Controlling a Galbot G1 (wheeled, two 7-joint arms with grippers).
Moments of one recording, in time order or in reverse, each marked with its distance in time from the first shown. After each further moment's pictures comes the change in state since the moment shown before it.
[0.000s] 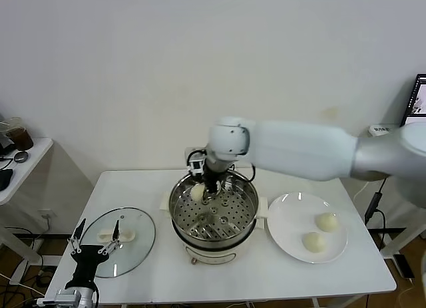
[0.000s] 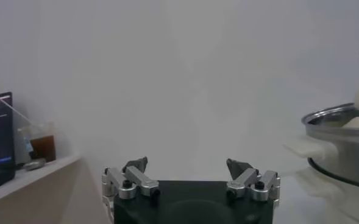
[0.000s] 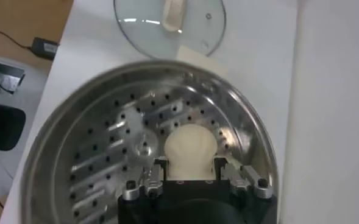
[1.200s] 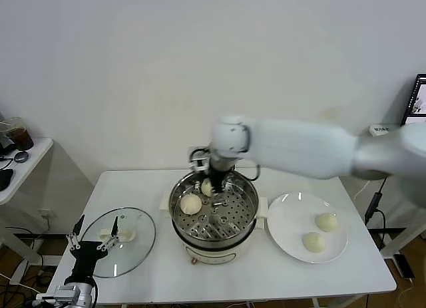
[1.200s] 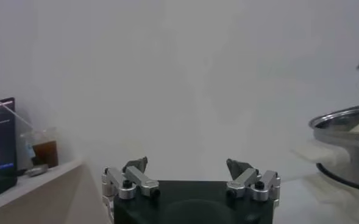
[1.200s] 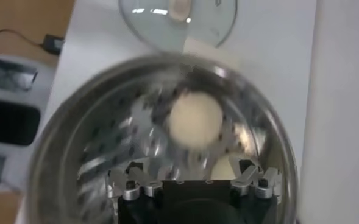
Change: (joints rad) left arm -0.032 0.022 0.006 0.014 -0.001 0.003 0.002; right arm 0.079 -0.172 0.006 0.091 -0.077 0.039 -0.199
